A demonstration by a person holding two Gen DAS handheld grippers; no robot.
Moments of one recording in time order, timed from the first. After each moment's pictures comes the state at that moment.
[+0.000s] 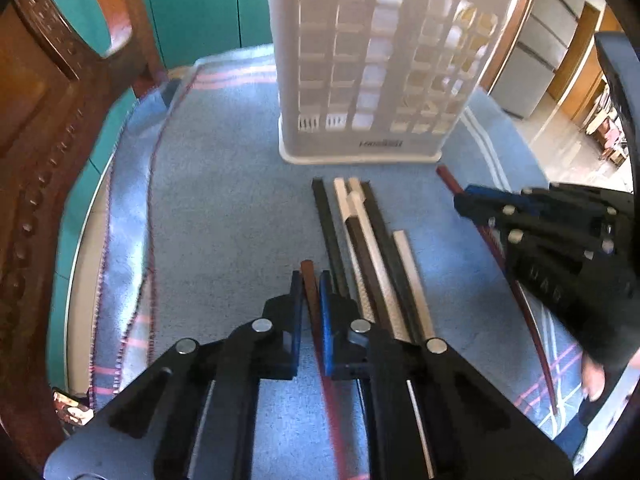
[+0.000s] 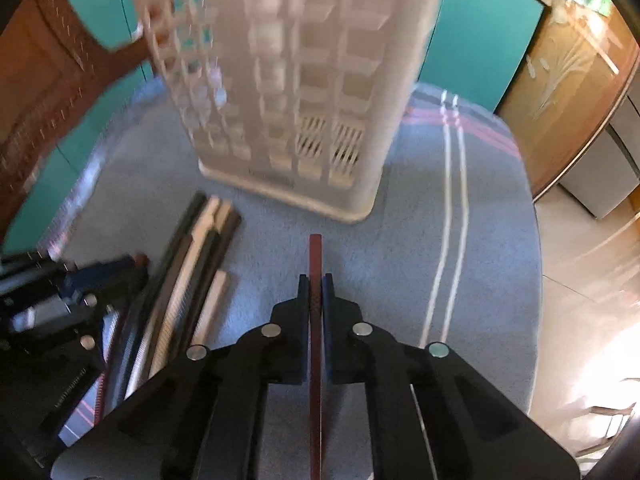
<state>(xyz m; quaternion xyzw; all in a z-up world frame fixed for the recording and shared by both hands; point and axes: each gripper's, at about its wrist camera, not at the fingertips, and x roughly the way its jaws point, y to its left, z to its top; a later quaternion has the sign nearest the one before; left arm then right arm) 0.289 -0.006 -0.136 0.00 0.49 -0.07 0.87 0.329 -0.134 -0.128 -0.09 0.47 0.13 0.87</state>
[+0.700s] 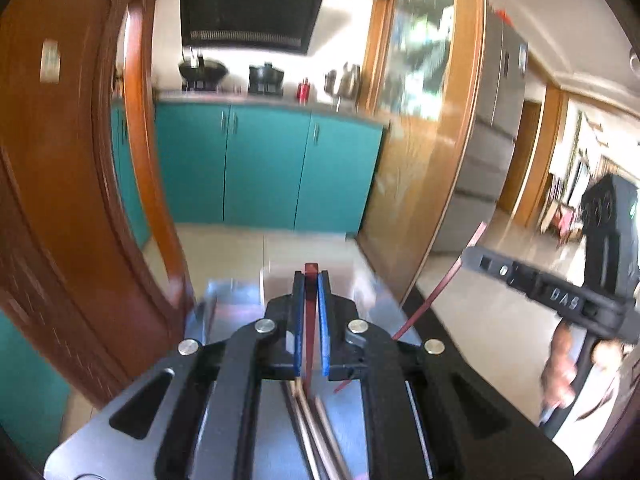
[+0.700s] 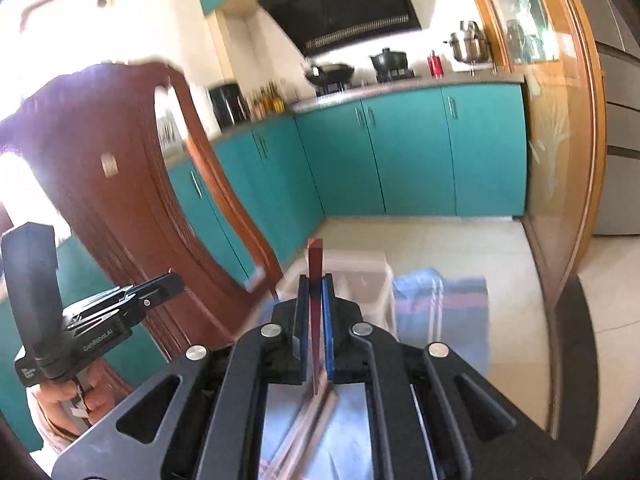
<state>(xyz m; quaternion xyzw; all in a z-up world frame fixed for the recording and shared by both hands) 0.221 0.024 0.104 -0.06 0.22 -0.12 0.97 0.259 -0.208 0.102 0.10 0.23 0.25 0.94</state>
